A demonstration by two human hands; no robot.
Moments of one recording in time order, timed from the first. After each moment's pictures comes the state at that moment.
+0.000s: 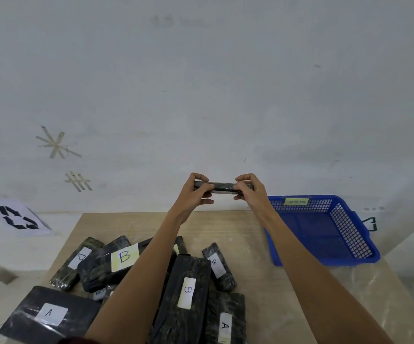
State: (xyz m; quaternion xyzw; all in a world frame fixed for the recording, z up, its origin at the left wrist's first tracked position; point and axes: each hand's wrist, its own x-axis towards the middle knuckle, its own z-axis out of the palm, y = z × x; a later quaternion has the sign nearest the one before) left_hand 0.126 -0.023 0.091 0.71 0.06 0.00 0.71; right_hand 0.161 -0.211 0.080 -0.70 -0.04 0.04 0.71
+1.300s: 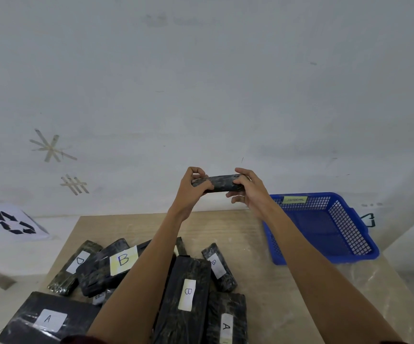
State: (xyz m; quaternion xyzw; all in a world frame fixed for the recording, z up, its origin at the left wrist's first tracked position) left_hand 0.135 -0.028 0.096 0.71 0.04 0.06 0.70; right_hand 0.164 -0.211 0.101 -0.59 0.02 0.15 0.79
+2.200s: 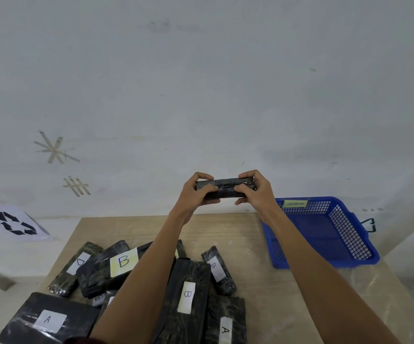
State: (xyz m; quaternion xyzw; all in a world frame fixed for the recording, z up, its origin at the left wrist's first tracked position) left_hand 0.129 -0.032 0.101 0.68 0.05 0.01 0.73; right_hand 0.158 -0.224 0.099 -0.69 -0.07 0.03 0.72
